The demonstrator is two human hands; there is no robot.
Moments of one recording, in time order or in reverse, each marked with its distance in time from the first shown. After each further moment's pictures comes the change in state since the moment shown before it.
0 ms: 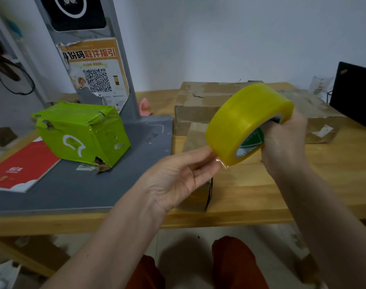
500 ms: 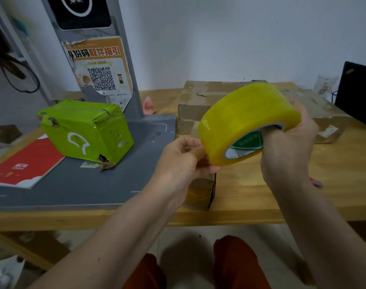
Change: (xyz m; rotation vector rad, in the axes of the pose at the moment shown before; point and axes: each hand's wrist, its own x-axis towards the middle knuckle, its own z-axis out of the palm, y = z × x) left_hand 0.000 -0.006 0.012 0.411 0.306 0.277; right_hand -0.029 -0.018 0.016 -0.044 0.102 -0.117
